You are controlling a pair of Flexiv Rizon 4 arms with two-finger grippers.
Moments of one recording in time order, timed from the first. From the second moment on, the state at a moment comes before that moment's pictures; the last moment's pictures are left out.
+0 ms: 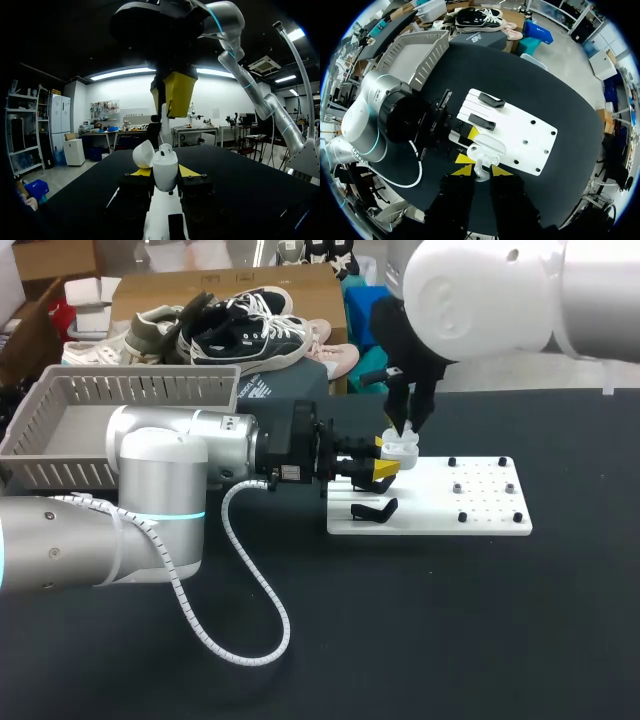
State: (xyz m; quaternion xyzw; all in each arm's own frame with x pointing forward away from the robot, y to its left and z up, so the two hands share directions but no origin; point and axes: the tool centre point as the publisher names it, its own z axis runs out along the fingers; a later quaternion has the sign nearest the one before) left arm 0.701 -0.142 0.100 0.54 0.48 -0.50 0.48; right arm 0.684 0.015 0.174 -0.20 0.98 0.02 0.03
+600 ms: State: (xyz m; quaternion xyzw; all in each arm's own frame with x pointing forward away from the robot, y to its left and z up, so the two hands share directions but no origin) left arm 0.701 -0.142 0.100 0.54 0.48 -0.50 0.48; right arm 0.688 0.028 0.167 -0.20 0.98 0.00 0.01
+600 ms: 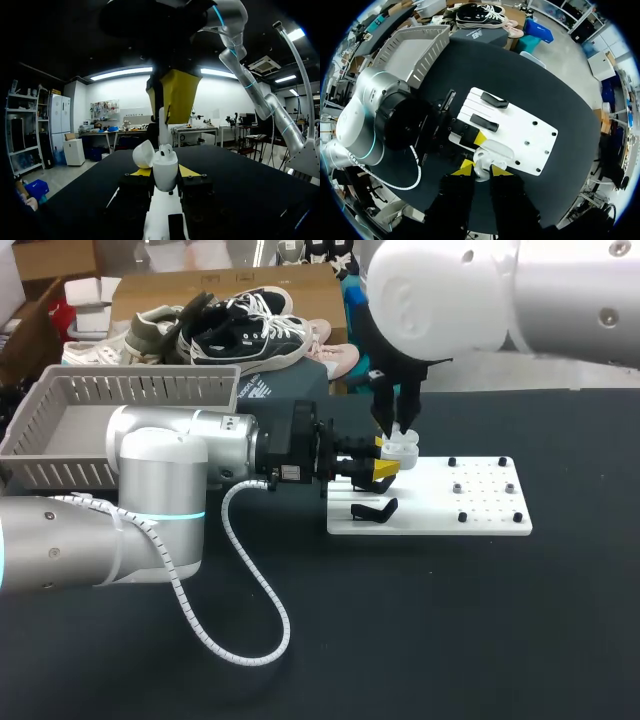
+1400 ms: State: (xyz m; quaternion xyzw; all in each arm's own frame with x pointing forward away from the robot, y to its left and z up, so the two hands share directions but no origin) left arm 0.701 -0.142 0.100 0.54 0.48 -0.50 0.48; right arm 0.689 0.028 0.154 -0.18 0.98 -0.01 0.01
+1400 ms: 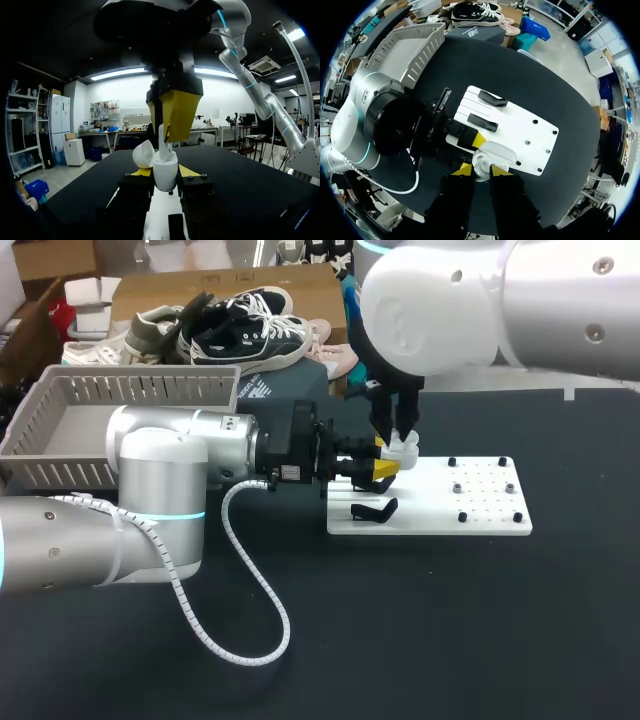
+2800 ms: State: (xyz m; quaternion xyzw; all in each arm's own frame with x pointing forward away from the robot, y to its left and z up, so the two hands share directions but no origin) left arm 0.701 -0.142 0.099 0.54 0.48 -0.50 0.48; right arm 0.695 0.027 0.144 -0.18 0.98 -0.02 0.01
